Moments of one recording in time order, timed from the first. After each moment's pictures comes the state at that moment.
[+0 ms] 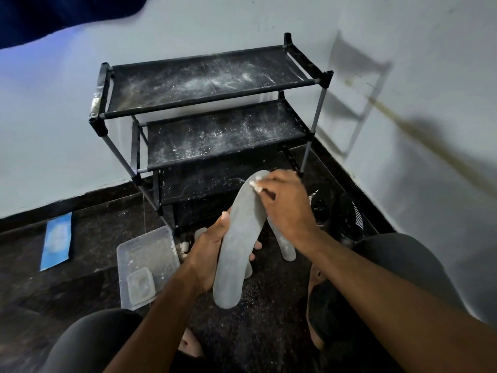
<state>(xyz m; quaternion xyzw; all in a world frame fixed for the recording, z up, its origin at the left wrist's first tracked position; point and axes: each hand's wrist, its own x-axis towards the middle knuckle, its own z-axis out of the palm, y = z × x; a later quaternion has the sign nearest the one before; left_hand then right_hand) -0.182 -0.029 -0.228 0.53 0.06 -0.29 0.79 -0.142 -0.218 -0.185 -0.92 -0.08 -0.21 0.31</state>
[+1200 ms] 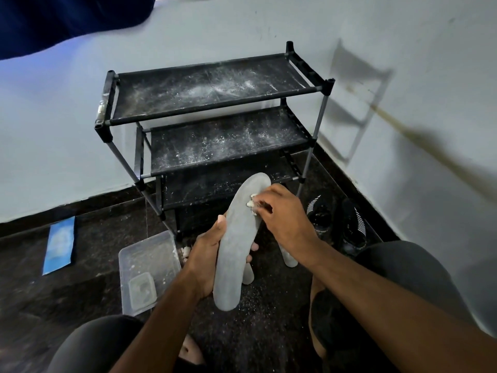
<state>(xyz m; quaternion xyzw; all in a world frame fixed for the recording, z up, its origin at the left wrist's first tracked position) -0.181 -0.030 -0.220 0.53 0.09 -0.26 0.81 -0.147 -0.214 -0.190 -0.92 -0.10 -0.12 0.36</state>
